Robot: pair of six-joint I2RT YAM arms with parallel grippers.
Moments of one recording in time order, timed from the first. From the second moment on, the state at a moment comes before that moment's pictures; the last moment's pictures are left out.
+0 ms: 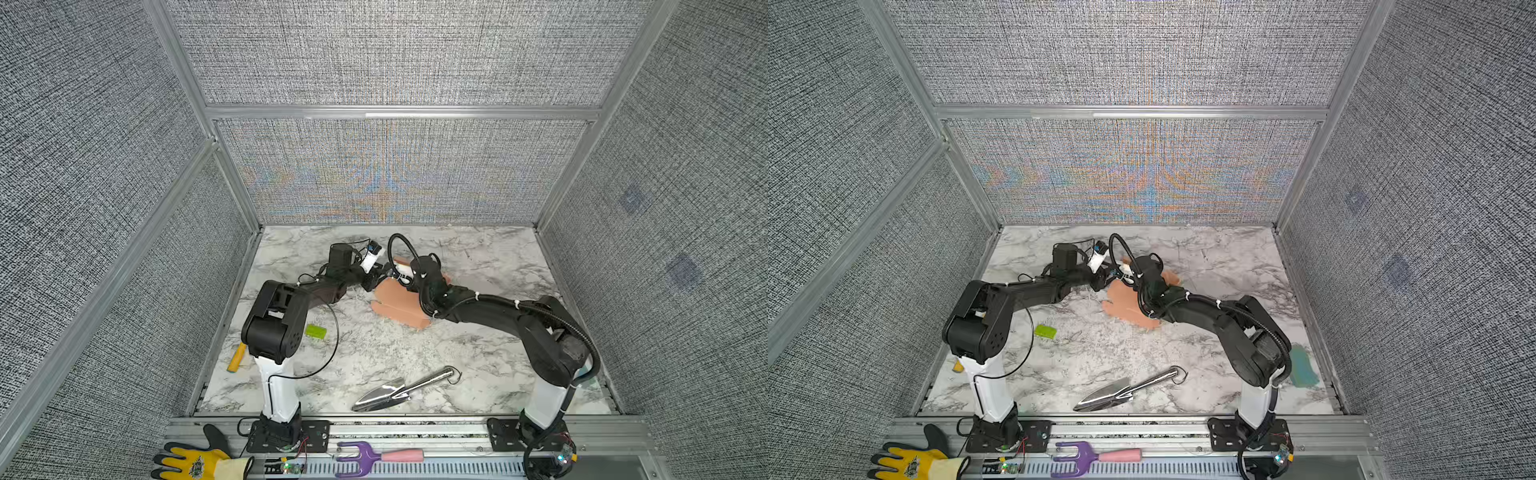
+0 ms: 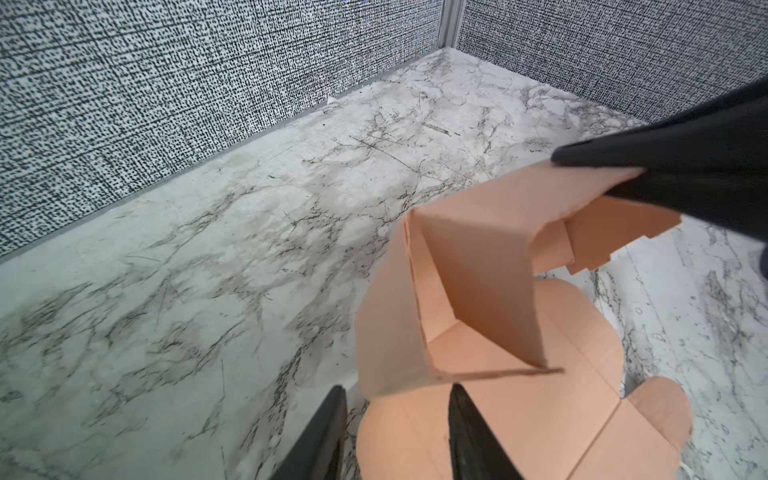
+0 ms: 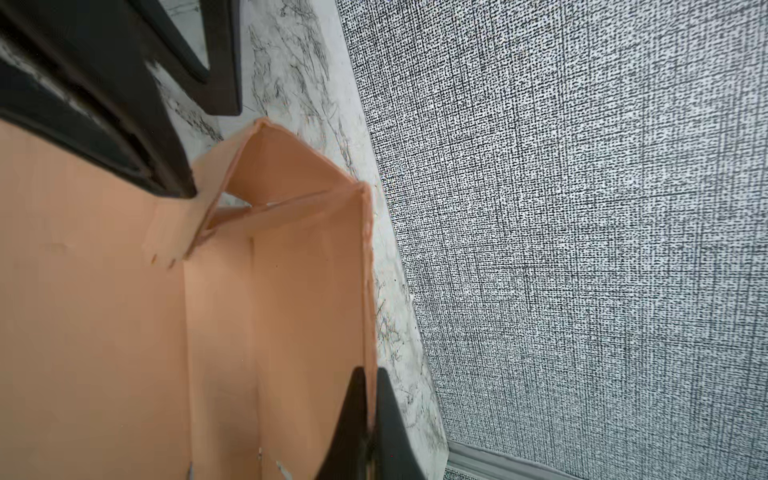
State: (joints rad) left arm -0.35 1.95 1.09 0.32 0.63 0.24; right arm 0.71 1.82 1.15 0.20 0.48 -0.96
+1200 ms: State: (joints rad) left arm -0.38 1.94 1.10 0.34 0.66 0.24; right arm 0.68 1.80 1.19 0.07 0.46 -0.84
